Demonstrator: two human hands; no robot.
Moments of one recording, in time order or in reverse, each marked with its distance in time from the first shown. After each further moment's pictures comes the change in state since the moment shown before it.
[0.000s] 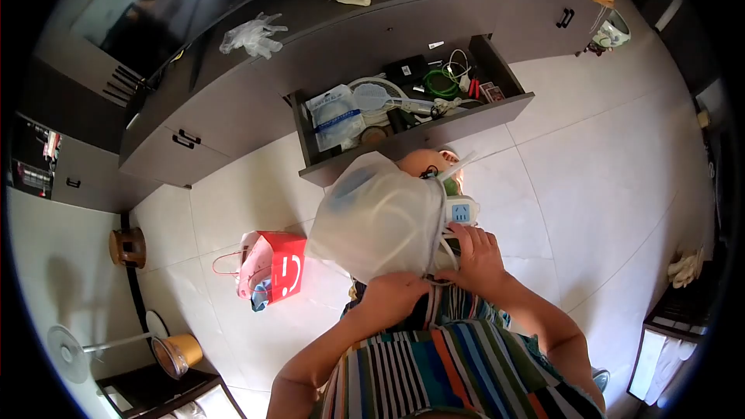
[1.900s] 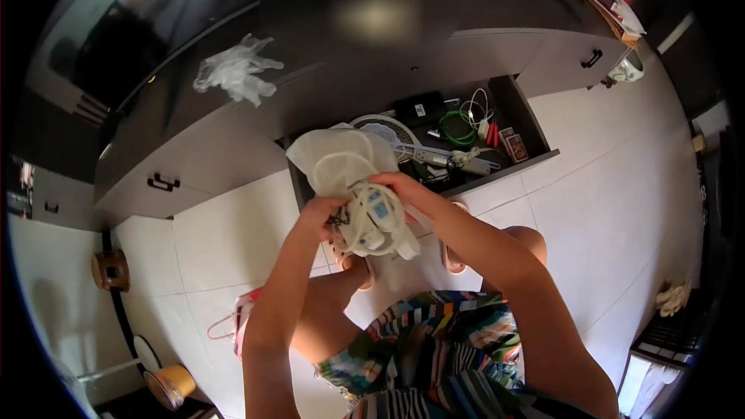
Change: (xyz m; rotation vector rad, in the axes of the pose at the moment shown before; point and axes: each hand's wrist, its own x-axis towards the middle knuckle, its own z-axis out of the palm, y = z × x) left_hand 0.174 -0.298 -0.089 -1.547 0.221 -1.197; right_hand 0.347 0.030 0.104 1.748 -0.753 0.731
